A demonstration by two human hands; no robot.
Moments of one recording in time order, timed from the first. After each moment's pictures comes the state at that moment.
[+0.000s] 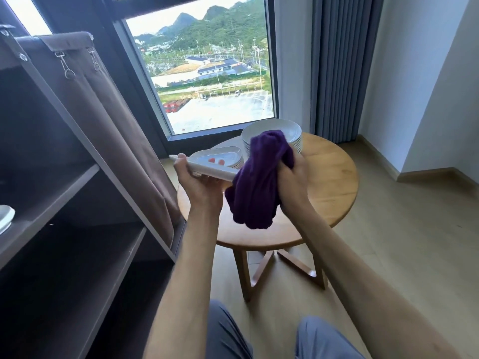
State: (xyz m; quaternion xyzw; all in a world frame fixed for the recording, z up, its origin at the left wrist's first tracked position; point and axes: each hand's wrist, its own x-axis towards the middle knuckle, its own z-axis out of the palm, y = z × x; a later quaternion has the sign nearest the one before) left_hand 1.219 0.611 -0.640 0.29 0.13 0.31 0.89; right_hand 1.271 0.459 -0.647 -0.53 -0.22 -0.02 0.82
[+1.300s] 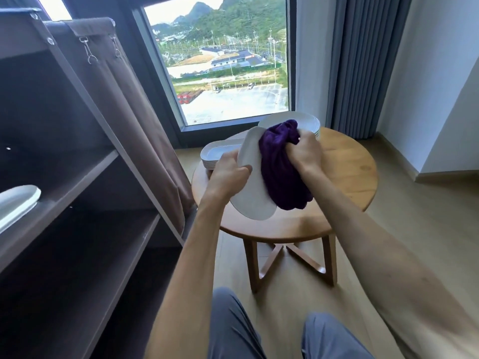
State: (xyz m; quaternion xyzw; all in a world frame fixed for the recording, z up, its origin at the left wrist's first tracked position) left_hand 1.193 0.601 -0.611 0.88 0.21 0.16 0.41; right_hand 1.332 0.482 -0.637 -0.81 -0.14 -0.05 0.57
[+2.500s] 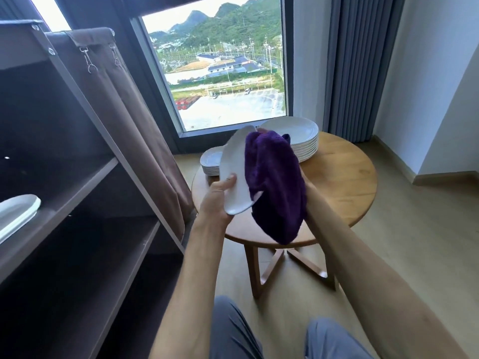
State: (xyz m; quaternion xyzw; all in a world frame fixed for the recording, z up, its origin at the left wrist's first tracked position) left_hand 1.185 0.618 -0.654 0.37 0.21 0.16 0.89; right_hand 1.257 0.466 -0.642 -0.62 -0.19 0.22 0.73
